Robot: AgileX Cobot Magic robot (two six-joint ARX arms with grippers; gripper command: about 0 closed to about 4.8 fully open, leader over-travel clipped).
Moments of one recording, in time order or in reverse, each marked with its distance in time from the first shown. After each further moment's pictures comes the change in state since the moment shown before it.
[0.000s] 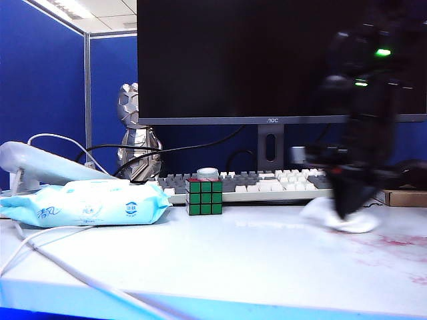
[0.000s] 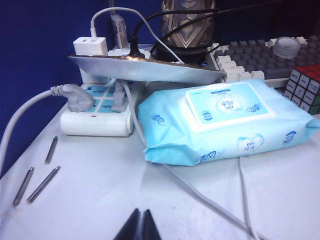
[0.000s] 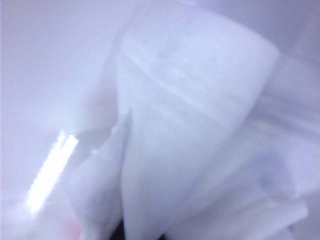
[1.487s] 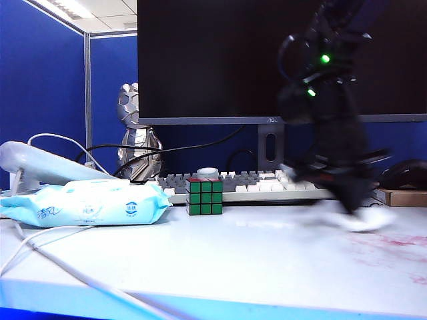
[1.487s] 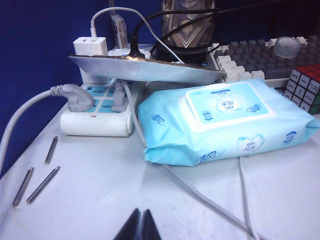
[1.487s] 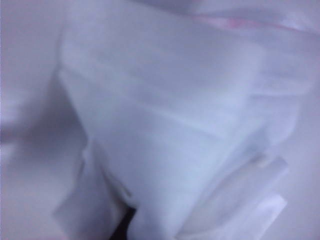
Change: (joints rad) left arm 0.000 0.000 0.000 0.000 0.000 0.000; right arm 0.100 0.163 0.262 -0.342 0.445 0.148
